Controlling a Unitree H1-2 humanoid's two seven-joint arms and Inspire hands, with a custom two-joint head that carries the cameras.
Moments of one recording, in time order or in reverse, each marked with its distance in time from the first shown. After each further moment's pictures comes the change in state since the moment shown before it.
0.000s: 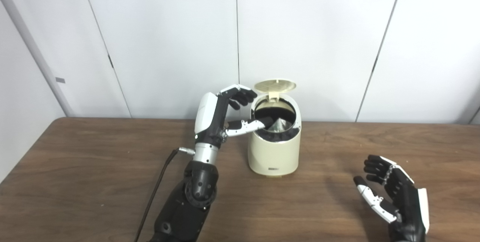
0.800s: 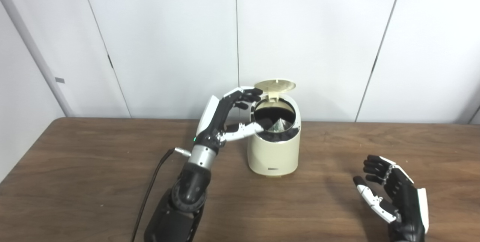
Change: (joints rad) left arm 0.107 0.032 0.020 -0.232 -0.219 0.085 -0.286; right arm -0.001 0.001 0.000 0.000 0.009 0.000 0.000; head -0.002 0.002
